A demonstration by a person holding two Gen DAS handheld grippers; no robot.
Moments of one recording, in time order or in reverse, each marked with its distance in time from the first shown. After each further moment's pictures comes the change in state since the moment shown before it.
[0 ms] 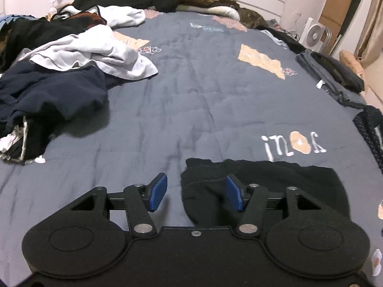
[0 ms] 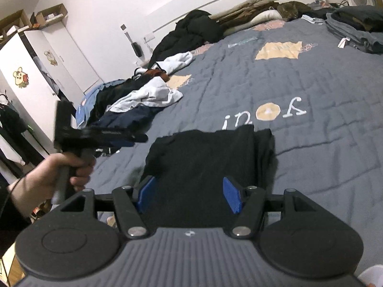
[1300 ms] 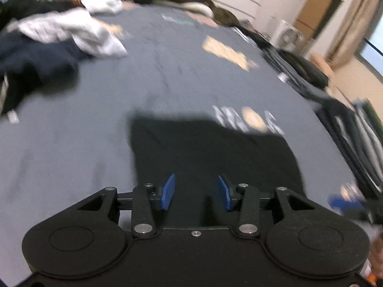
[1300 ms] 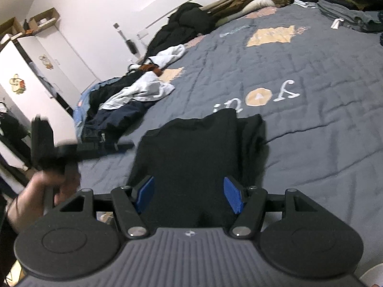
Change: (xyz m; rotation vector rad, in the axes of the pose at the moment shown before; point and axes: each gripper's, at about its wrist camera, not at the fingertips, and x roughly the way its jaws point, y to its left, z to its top) left arm -0.033 -0.034 -0.073 -0.046 0.018 -0.207; right arm 0.010 -0.028 -0.008 0.057 0.042 0.036
